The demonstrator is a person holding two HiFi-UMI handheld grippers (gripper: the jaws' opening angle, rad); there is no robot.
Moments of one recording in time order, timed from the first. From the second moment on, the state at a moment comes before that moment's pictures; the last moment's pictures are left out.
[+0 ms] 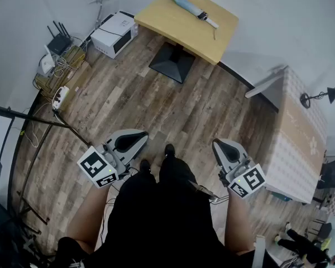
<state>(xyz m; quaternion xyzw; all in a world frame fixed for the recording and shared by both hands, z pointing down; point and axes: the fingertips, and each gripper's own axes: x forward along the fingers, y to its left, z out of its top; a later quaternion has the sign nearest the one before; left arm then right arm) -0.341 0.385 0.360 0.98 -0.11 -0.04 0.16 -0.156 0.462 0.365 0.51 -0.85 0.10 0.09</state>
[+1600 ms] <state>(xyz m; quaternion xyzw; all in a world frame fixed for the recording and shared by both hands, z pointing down) -0.147 0.317 0.328 0.98 -0.14 0.02 0.13 0.042 0.390 0.380 0.47 -0.88 0.11 -0.01</state>
